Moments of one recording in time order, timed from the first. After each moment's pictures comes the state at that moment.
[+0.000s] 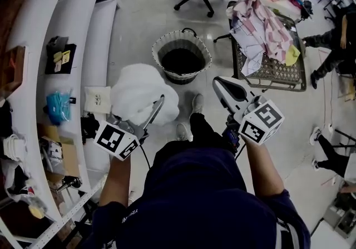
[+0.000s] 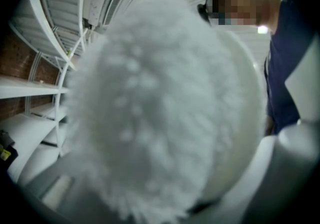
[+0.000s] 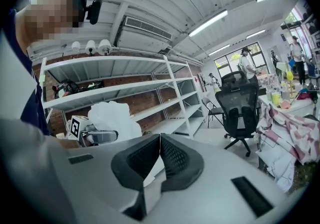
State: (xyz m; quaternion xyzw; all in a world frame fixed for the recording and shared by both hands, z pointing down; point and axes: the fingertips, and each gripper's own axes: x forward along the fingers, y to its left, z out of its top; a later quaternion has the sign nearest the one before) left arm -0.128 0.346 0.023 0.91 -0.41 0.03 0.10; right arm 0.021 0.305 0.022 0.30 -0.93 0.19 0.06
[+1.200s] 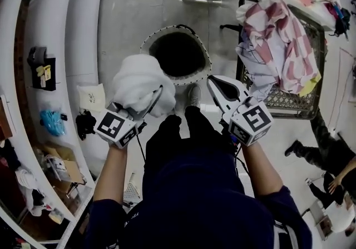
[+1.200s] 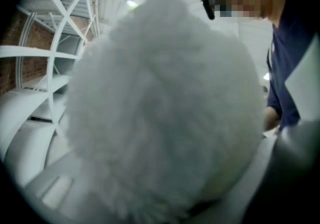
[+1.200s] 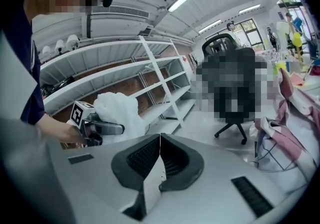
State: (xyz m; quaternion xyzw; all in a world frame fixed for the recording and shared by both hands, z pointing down) left arm -0.087 0.074 0.175 0.87 -0.41 0.14 0.23; right arm 0.051 0.050 0.175 0.29 -0.91 0.28 0.12
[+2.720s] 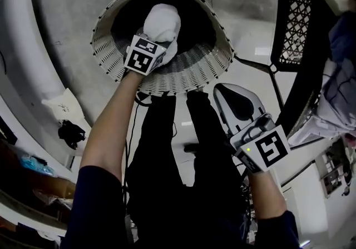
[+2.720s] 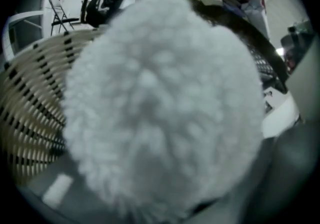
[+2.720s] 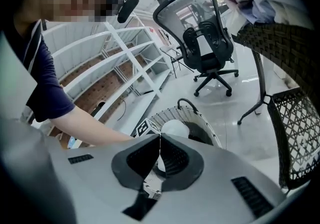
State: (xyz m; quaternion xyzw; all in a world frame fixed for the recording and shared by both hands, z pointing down) left arm -0.054 -0.024 0.772 0.81 -0.25 0.39 0.35; right arm 0.039 0.027 0.506 0.35 -0.82 0.41 0.21
